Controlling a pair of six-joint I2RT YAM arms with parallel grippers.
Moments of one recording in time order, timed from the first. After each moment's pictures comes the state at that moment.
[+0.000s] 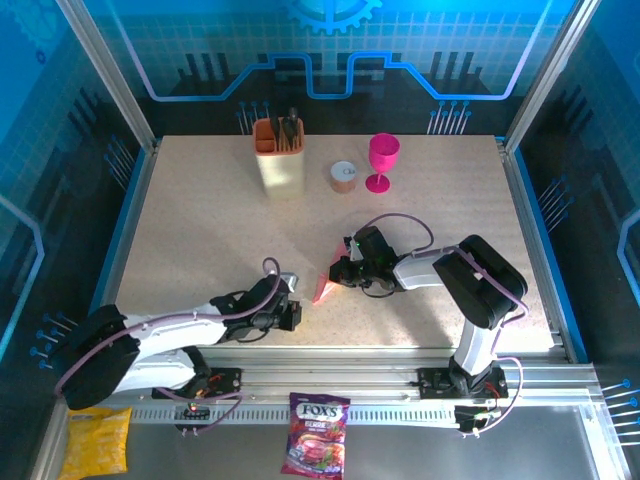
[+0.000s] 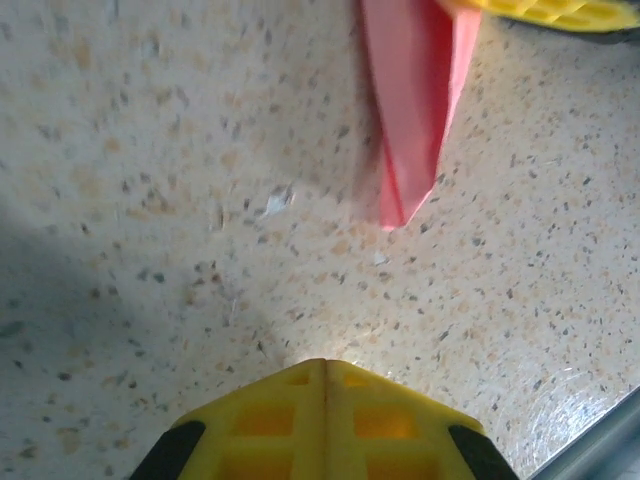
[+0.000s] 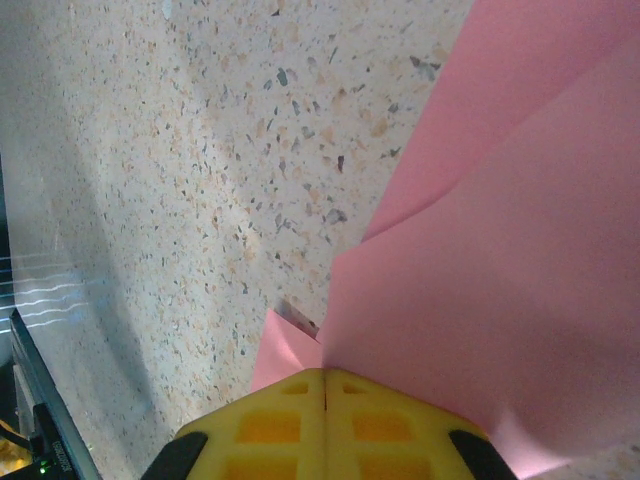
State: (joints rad) left arm -0.84 1.20 0.40 -0.10 0.04 -0.73; right arm 0.63 1.81 0.73 0.23 -0.43 0.81
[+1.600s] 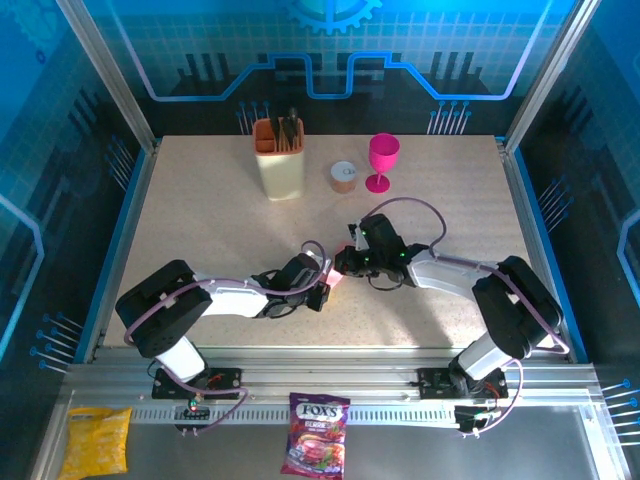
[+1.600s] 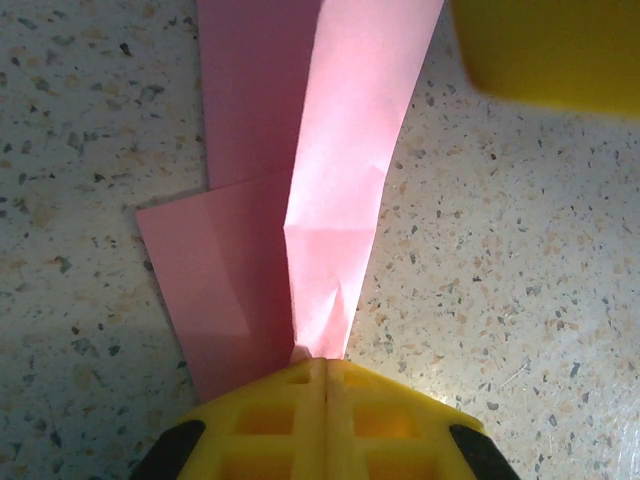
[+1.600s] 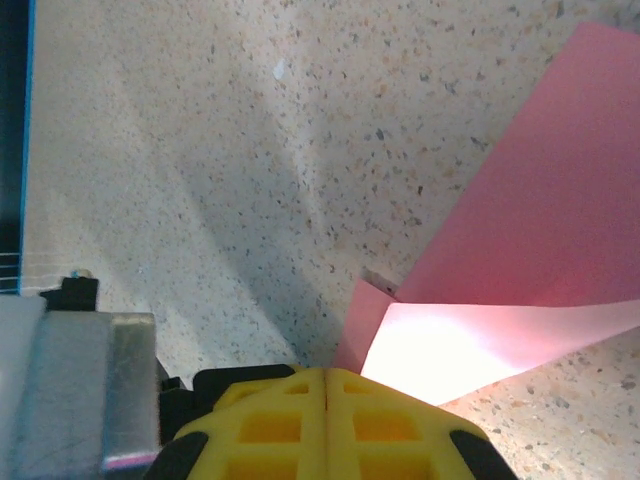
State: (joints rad) left arm -0.81 1.63 0.61 0.17 0.05 -0.48; right arm 0.64 1.56 0.79 -0.05 -0.34 0.72
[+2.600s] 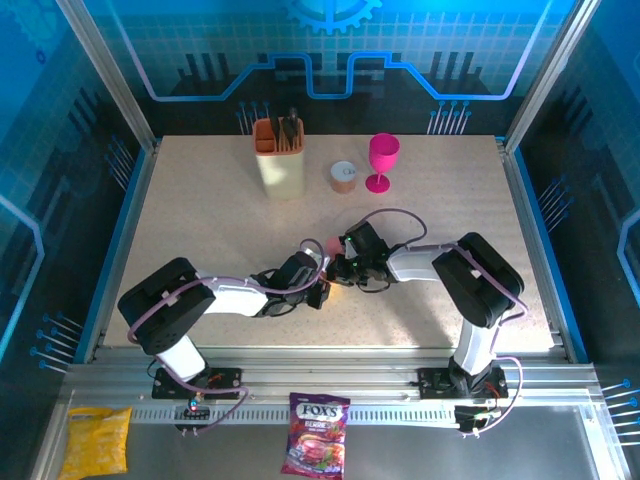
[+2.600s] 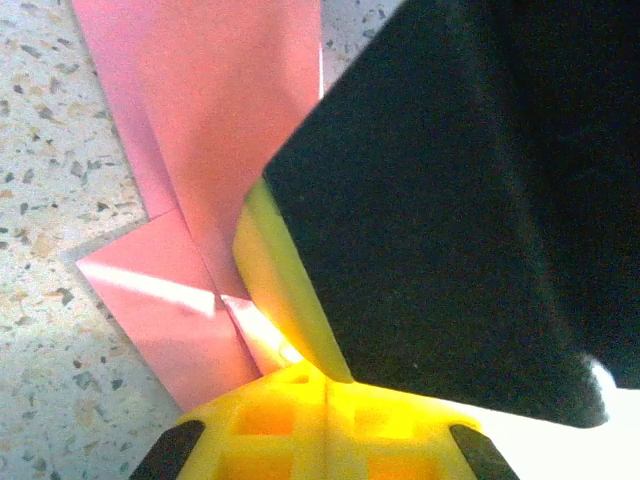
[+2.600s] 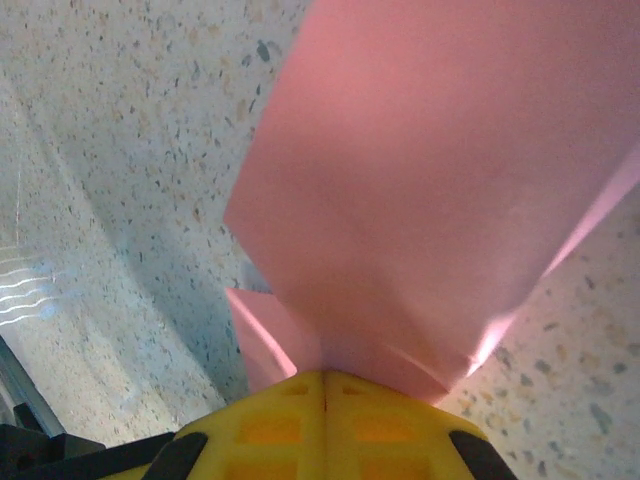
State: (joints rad) left arm -0.79 1.66 0.60 0.24 0.08 -0.48; right arm 0.63 1.82 0.86 -0.01 -0.41 0.79
